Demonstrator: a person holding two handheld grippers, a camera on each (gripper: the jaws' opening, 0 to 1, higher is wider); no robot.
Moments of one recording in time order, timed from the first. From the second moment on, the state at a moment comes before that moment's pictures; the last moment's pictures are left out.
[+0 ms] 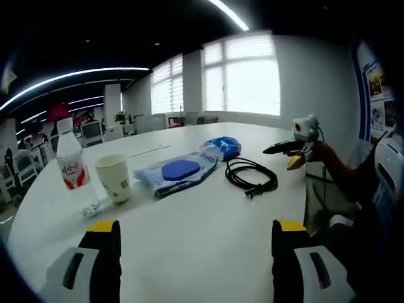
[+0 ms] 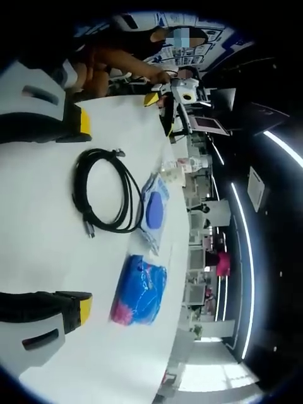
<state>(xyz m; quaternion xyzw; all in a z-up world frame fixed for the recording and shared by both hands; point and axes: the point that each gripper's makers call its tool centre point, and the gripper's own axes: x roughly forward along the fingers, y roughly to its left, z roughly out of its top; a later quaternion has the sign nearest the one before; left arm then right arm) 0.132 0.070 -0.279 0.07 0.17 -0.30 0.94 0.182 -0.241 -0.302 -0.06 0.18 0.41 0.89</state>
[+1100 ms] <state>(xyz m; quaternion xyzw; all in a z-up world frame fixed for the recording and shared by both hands) 0.095 0.143 -0.295 0.06 0.18 -0.24 0.95 0.174 -0.273 -0.300 -0.05 0.18 0.38 0.91</state>
